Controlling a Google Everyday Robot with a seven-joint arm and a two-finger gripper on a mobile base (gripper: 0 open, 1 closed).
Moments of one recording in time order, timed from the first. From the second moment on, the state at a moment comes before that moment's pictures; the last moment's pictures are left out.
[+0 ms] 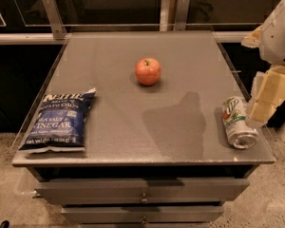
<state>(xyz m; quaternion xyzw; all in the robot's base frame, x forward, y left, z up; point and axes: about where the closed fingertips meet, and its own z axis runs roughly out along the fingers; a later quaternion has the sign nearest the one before) 0.438 -0.217 0.977 -0.60 0.78 -0.04 0.16</state>
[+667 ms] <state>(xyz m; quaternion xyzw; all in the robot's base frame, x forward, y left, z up) 0.443 -0.219 0.970 -0.57 0.80 -0.04 0.17</state>
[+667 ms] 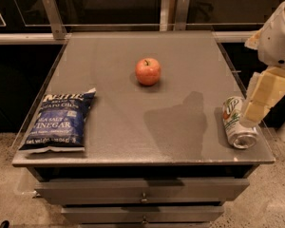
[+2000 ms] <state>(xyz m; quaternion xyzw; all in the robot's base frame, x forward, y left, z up) 0.473 -0.246 0.884 -0.43 0.89 -0.08 0.12</state>
